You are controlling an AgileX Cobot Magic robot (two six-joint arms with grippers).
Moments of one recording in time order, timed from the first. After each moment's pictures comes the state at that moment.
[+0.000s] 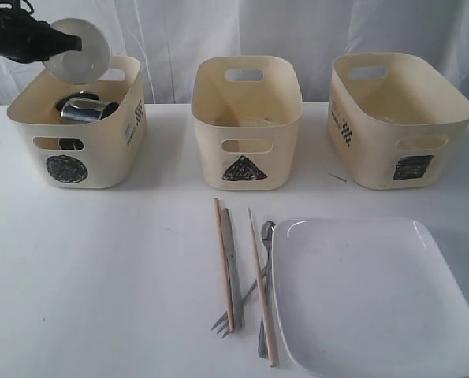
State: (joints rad) left arm -0.06 2.13 -1.86 -0.23 0.29 0.24; right arm -0.19 0.01 -0.01 0.01 0.30 0.07
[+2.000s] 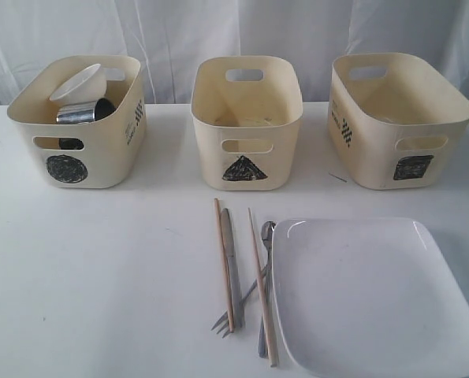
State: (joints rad) left arm -0.06 0.49 -0.70 -0.31 0.54 0.28; right arm -0.19 0.01 -0.01 0.01 0.30 0.07
